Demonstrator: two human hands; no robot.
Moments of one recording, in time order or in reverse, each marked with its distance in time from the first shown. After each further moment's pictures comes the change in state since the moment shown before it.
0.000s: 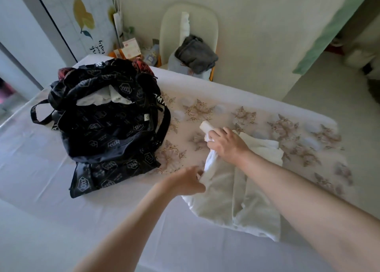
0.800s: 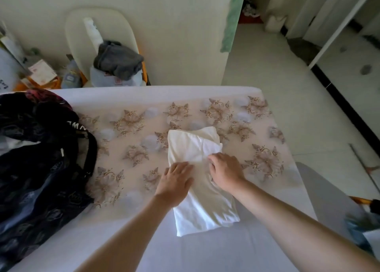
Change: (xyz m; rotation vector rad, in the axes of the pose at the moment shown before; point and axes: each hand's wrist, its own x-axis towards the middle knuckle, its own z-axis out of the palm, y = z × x) left_hand 0.109 0.072 0.105 0.560 0.254 0.478; right_hand -0.186 -0.007 0.084 0.789 -0.033 0.906
